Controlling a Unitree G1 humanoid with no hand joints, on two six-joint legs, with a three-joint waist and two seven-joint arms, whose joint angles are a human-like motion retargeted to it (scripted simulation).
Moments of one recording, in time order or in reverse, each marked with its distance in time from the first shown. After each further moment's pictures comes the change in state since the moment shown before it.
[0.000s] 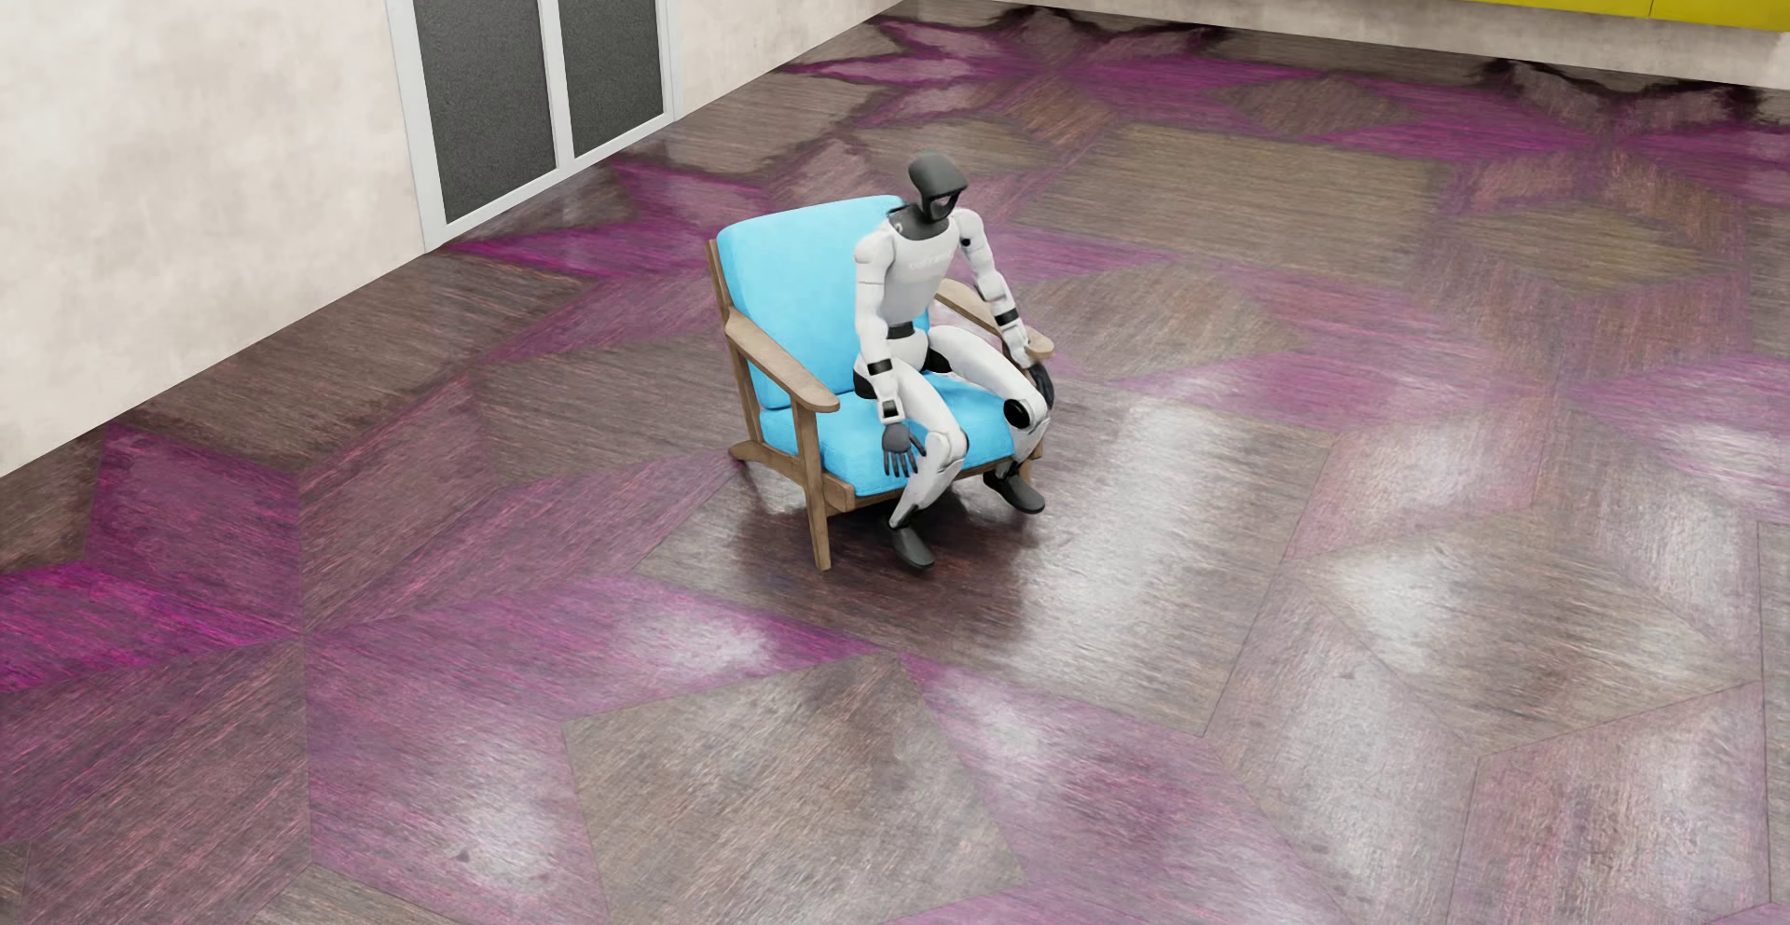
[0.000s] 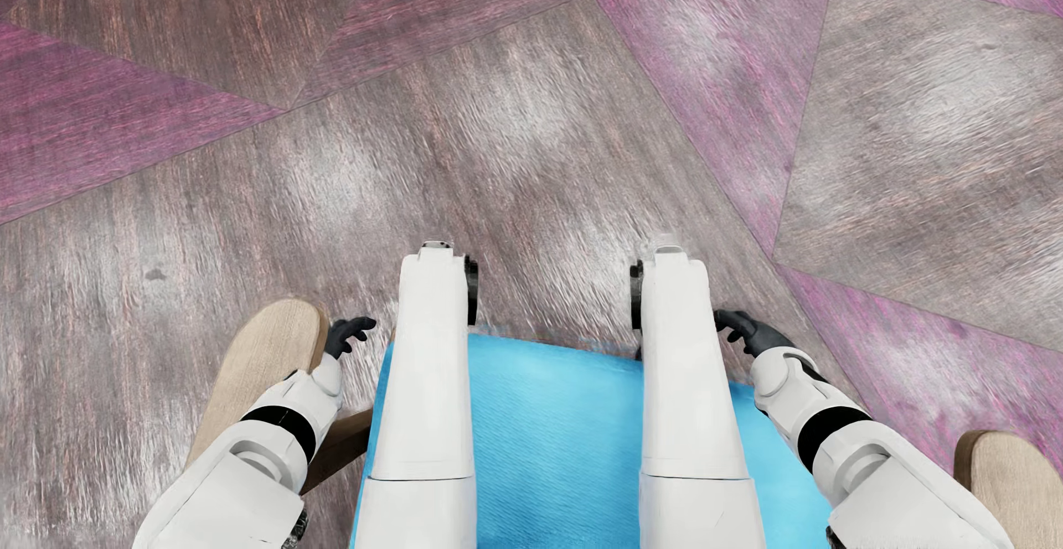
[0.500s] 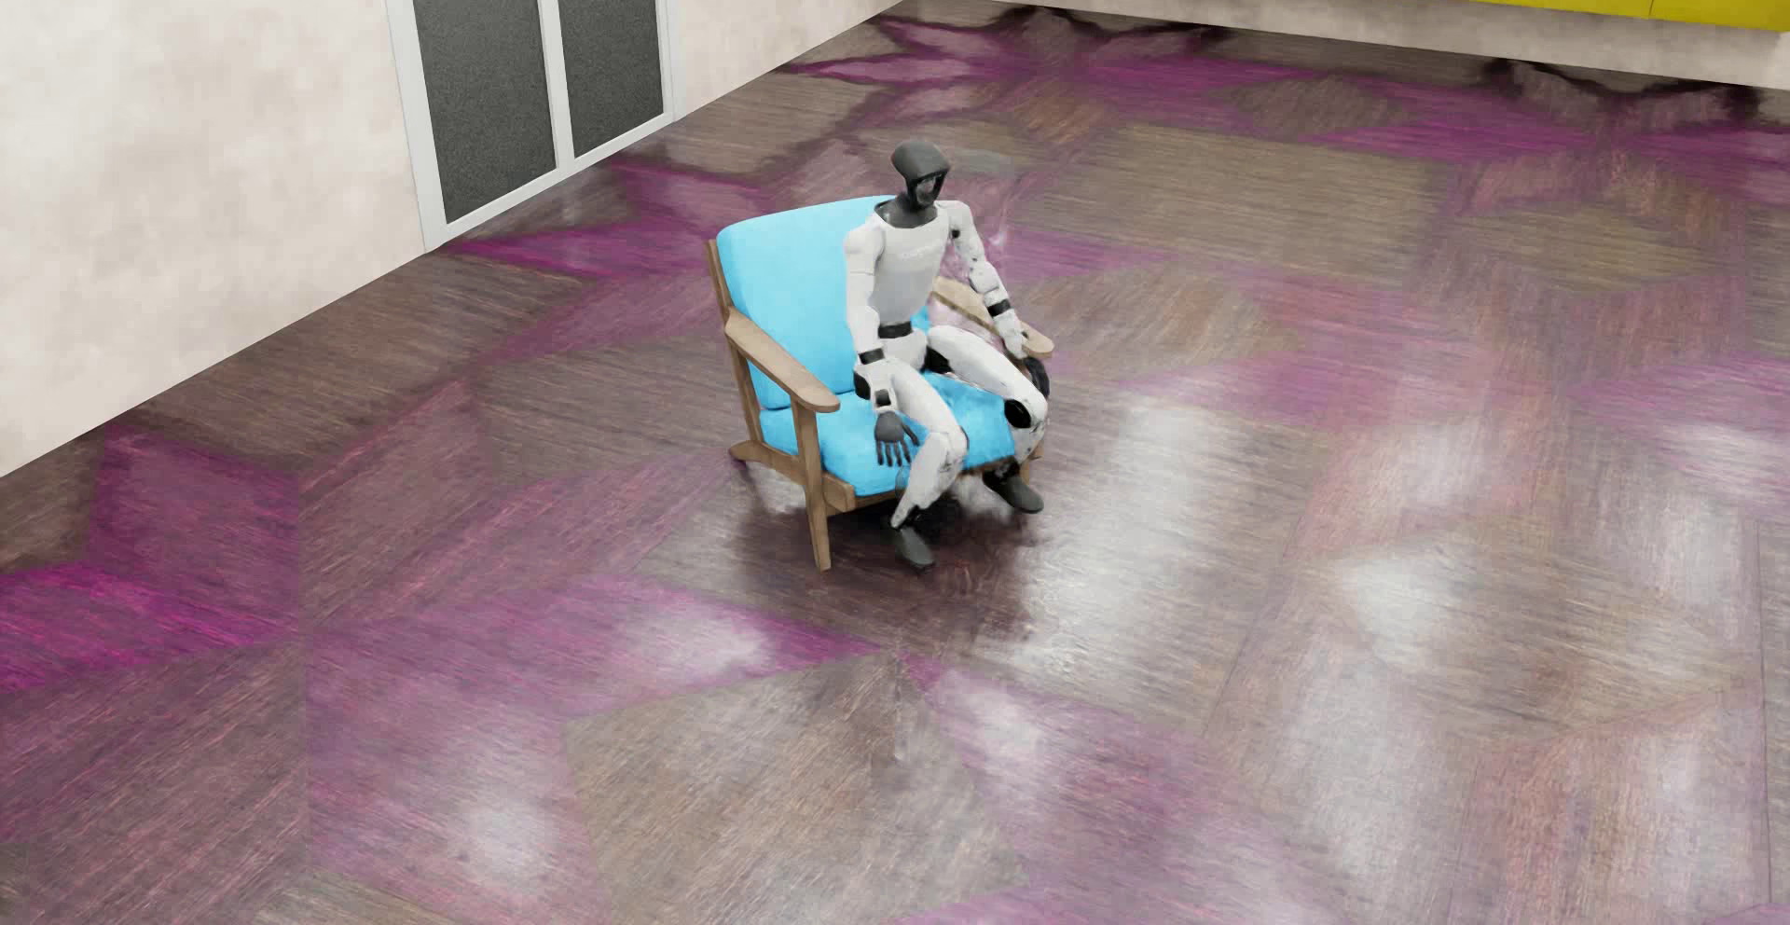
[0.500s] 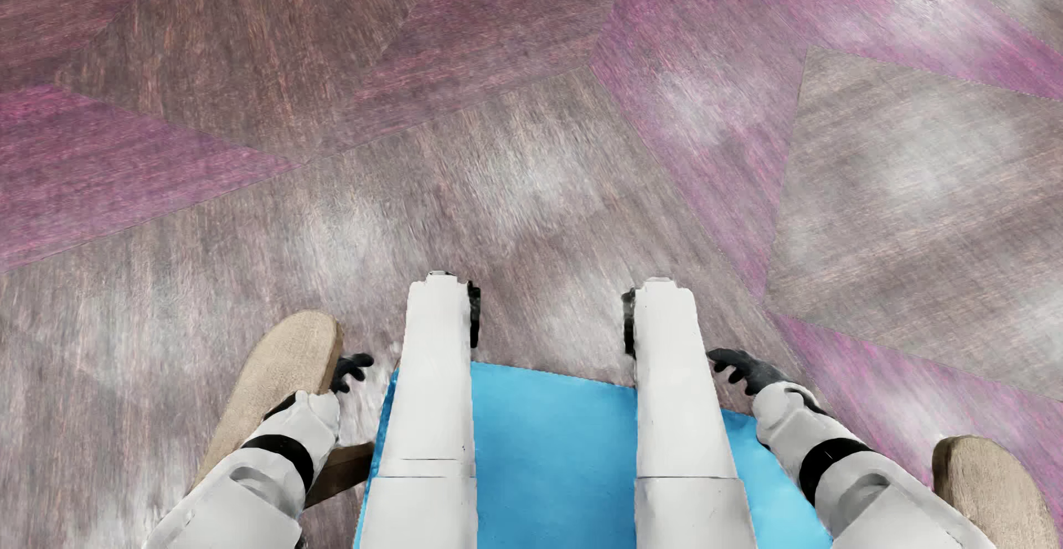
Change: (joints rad) body 0.075 0.074 0.005 0.010 0.002 -0.006 0.007 -0.010 -0.065 -0.002 -0.001 0.072 0.081 0.006 0.010 -0.009 0.013 0.005 -0.030 -0.002 -0.002 0.002 0.003 0.012 0.001 0.024 0.012 -0.036 0.028
